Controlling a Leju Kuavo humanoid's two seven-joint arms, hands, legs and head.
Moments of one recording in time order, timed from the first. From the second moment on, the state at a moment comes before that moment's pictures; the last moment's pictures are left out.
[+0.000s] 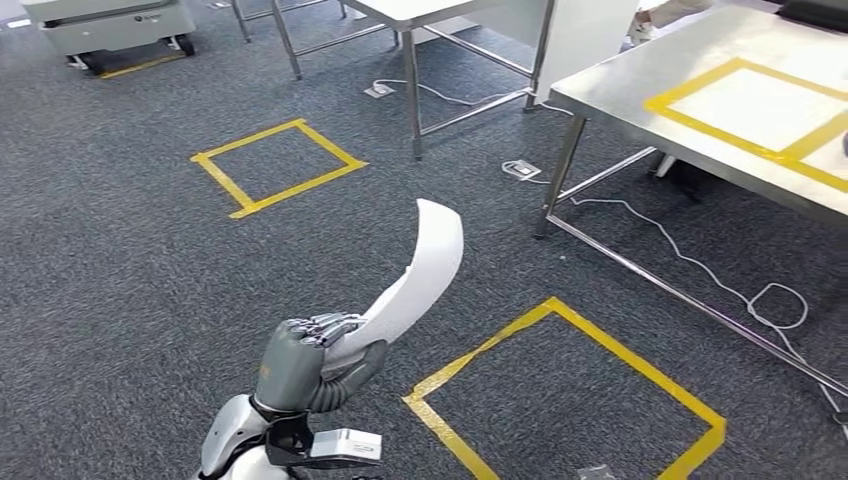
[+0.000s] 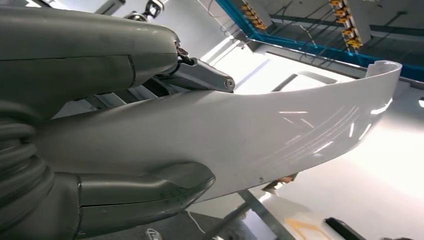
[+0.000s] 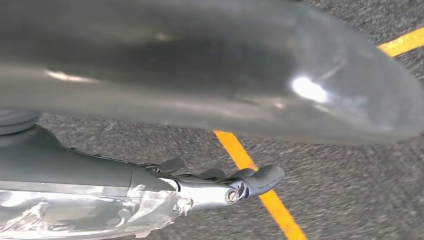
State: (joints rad) left arm 0.10 -0.13 -0.42 -1.48 -0.78 0.56 -0.46; right arm -0.05 0.19 -0.98 -0.22 1.13 -0.20 -0.39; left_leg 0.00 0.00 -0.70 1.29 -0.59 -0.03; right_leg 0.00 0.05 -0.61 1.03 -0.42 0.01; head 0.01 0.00
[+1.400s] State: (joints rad) left arm 0.01 -0.16 -0.36 -1.48 -0.81 0.46 -0.40; right arm -0.05 0.20 -0.98 -0.22 1.16 -0.15 -0.39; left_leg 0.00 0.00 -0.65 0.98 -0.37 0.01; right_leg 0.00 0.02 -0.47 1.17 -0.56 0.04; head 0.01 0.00
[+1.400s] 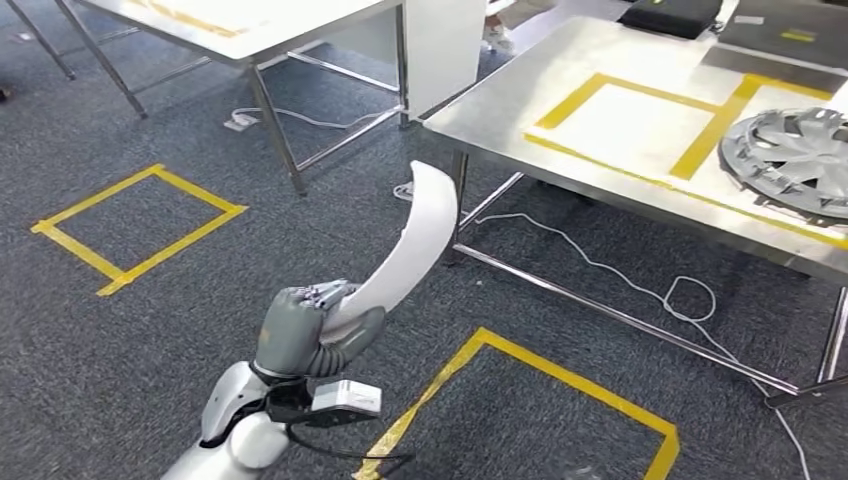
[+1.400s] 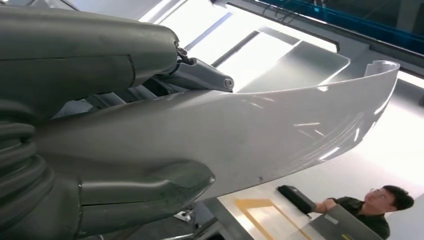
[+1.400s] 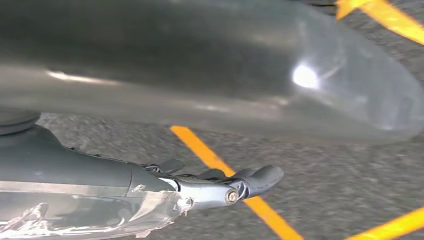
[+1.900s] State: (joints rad) left arm -0.01 -0.17 -0.35 -1.48 -0.82 0.45 -0.40; right arm -0.05 0.20 -0.98 -0.22 1.17 -0.15 -0.39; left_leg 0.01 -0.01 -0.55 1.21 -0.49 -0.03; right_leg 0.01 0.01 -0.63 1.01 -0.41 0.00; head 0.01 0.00
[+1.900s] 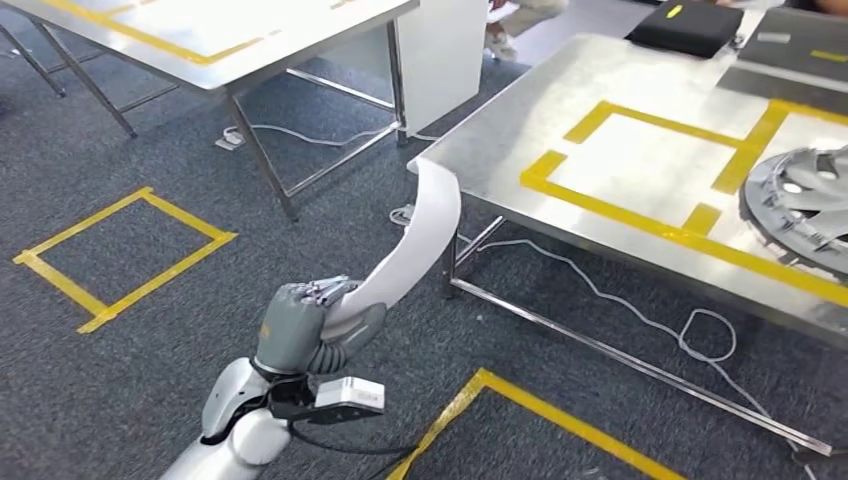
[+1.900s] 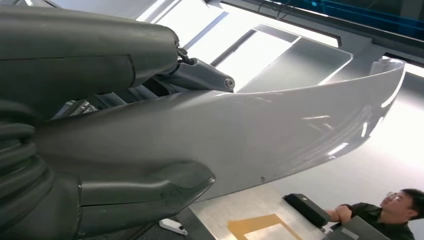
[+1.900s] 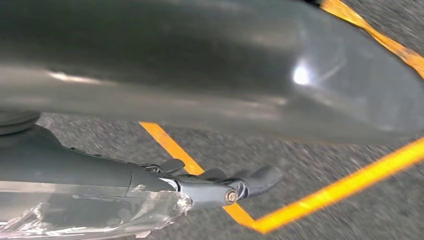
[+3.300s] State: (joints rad) left arm -0.06 -0.19 -0.40 -1.42 -0.89 0.38 -0.39; right arm -0.06 0.20 -0.98 -0.23 1.20 -0.13 -0.38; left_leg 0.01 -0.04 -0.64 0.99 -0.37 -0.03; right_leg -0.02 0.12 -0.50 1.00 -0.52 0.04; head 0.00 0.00
